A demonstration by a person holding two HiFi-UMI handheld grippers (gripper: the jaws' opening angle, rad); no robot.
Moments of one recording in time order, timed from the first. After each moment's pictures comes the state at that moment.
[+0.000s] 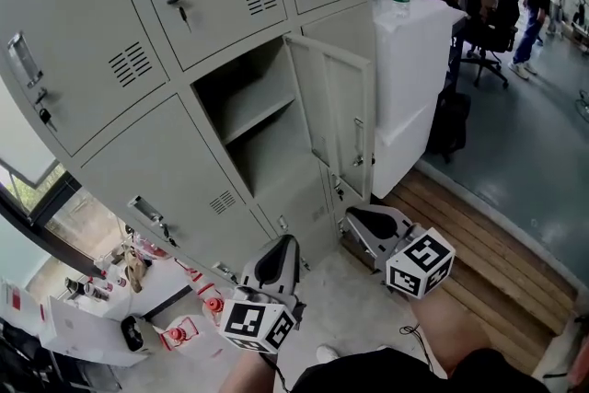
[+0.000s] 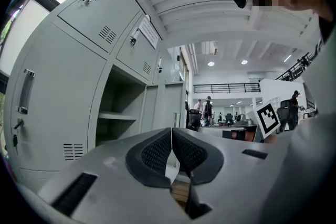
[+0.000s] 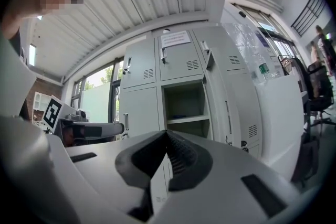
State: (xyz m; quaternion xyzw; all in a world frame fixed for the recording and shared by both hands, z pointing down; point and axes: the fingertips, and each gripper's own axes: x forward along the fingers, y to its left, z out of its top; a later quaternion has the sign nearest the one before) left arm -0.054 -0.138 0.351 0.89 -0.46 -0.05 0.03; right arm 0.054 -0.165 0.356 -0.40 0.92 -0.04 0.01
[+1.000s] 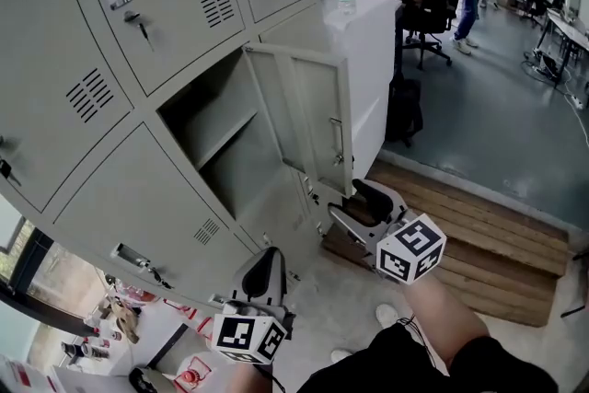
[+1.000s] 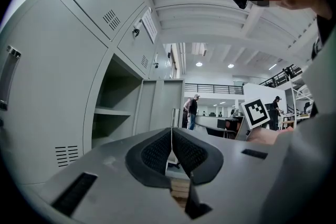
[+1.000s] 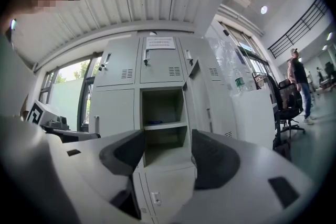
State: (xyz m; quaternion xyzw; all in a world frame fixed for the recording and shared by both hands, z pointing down) left arm -0.090 -0.163 0.365 0.92 -0.38 -0.05 0.05; right arm 0.060 -0.195 0.349 -0.54 0.84 -0.02 0.03
